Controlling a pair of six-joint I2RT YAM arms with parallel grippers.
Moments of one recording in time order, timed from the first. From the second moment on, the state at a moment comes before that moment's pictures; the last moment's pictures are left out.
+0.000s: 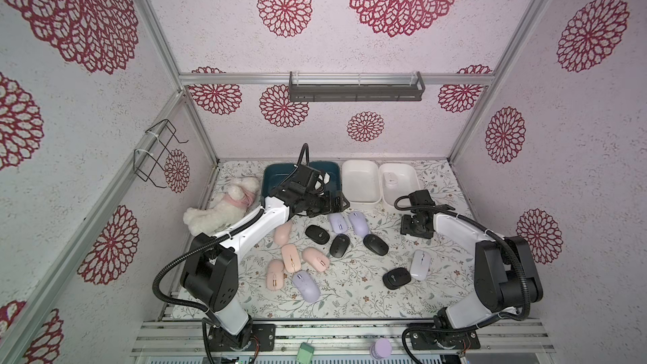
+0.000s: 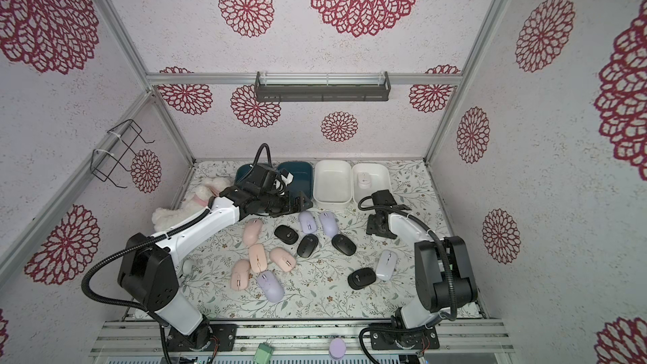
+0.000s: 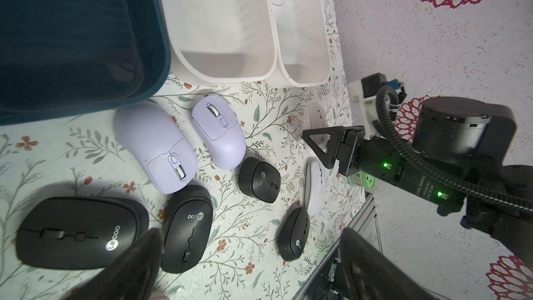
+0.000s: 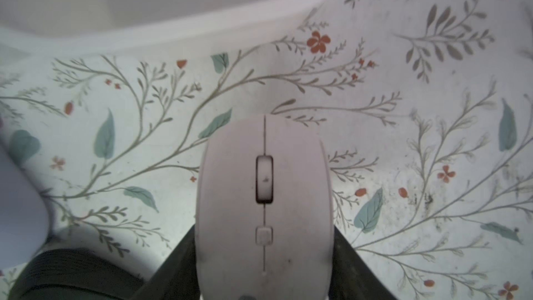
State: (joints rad) left arm -0.55 1.67 1.36 -0.49 0.41 -0.60; right arm 0.21 1.56 0.97 -0.59 0.14 0.35
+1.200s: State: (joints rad) left arm -0.44 1.58 1.36 -0.49 0.35 -0.59; right arm 0.11 2.24 1.93 -0.70 0.25 0.02
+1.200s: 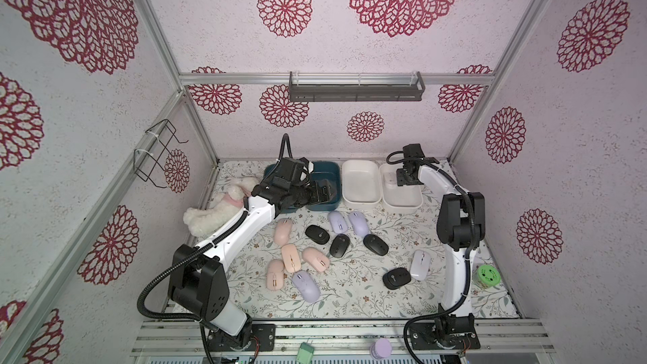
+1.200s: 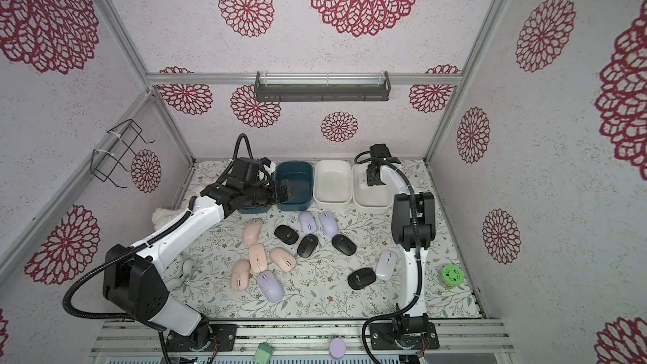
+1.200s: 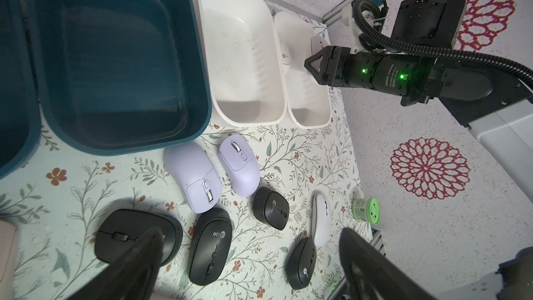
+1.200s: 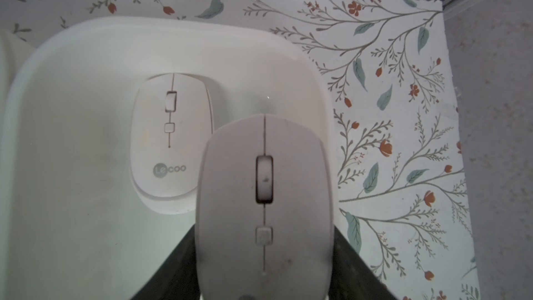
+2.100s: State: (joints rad) left arm -0.44 1.61 1.36 -0.48 0.41 -0.61; right arm 0.08 2.42 2.13 -0.72 0.18 0.01
